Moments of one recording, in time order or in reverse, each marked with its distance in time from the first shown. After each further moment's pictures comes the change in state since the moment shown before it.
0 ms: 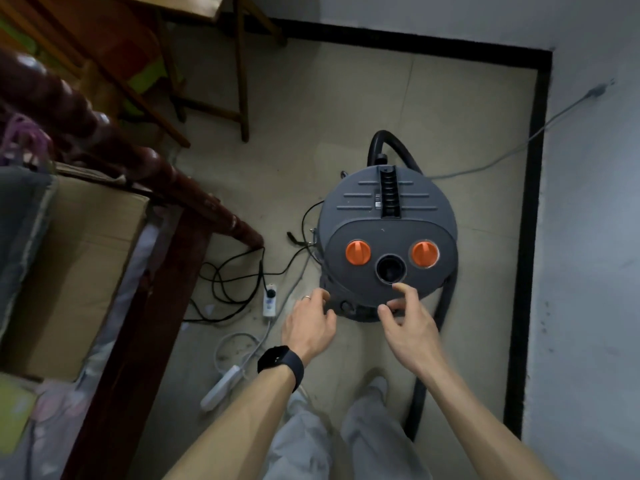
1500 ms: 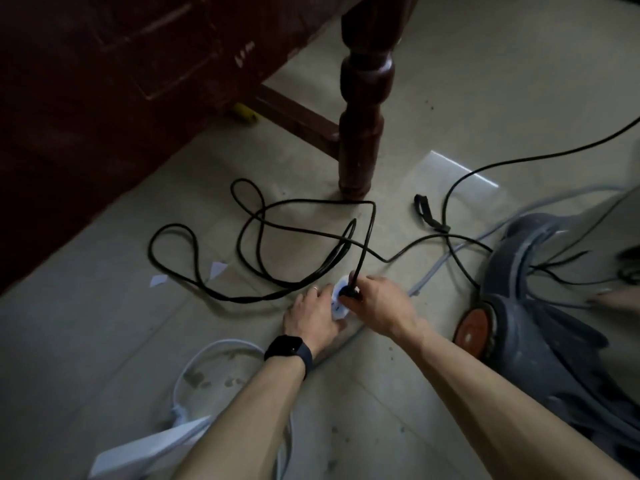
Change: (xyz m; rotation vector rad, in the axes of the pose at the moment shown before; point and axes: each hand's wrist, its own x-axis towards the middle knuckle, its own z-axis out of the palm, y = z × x) left_hand 0.337 -0.460 0.272 -0.017 0.188 -0.190; right_hand 0.336 0.129 0.569 -0.809 -0.370 -0.721
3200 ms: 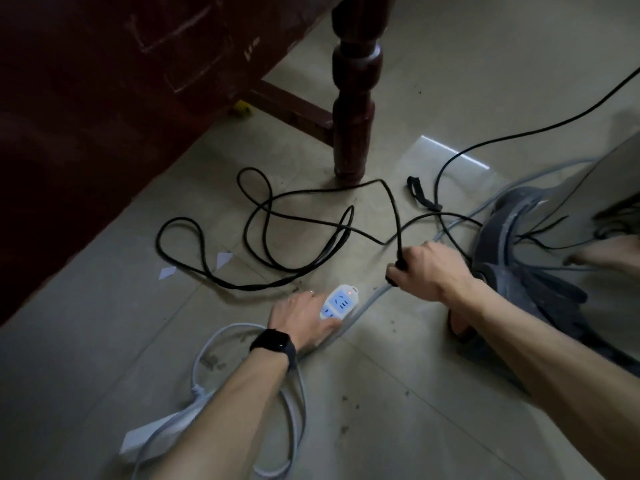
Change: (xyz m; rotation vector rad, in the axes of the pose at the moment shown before) left_hand -0.034 -0.035 -0.009 0.260 -0.081 0.124; right_hand -0.047 0.019 -0.074 -0.283 0.061 0.130
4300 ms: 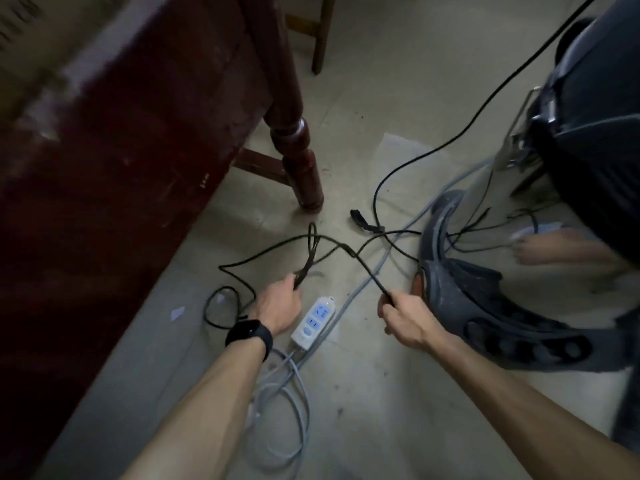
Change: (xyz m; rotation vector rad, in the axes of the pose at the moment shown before) left_hand -0.024 0.037 -0.119 -0.177 0.013 -0.074; right_hand -0.100 0.014 -0.015 0.823 -0.177 0.275
